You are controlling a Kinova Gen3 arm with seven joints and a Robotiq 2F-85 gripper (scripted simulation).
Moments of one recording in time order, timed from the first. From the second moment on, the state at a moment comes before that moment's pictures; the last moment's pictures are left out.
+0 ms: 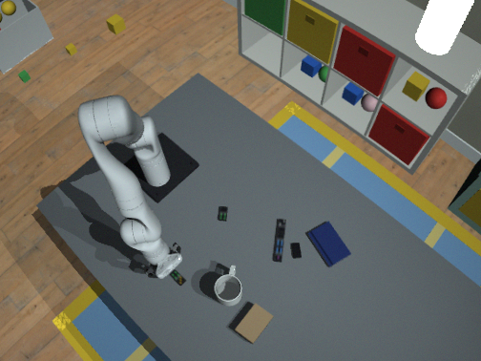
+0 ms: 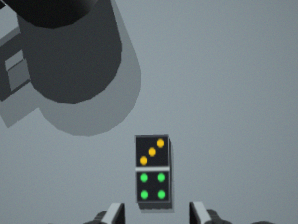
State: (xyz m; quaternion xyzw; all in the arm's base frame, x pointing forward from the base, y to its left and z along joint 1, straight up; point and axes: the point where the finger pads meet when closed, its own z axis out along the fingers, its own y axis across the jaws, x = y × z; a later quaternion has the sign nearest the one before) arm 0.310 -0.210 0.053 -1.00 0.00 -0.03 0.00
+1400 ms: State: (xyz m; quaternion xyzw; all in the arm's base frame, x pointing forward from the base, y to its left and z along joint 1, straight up) arm 0.311 -0.206 0.068 -1.00 -0.01 0.00 0.00
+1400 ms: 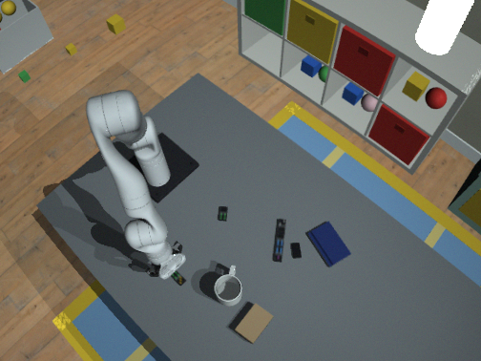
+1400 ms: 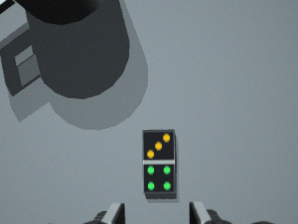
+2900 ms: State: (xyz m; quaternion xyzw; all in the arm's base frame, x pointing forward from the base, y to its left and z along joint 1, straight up) arm 0.459 -0.129 0.084 -0.98 0.18 -0.02 0.01
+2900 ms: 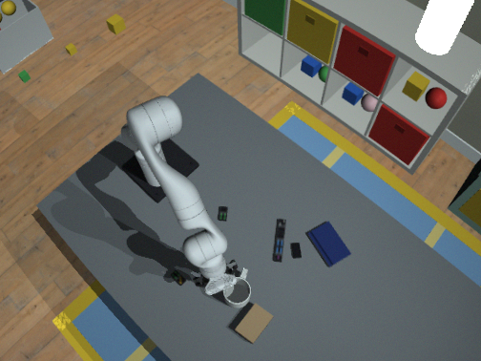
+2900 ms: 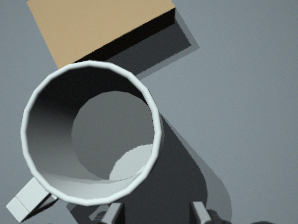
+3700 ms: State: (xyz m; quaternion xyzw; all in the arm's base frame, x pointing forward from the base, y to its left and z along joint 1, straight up) arm 0.558 0.052 0.092 -0.95 0.31 -0.01 0.01
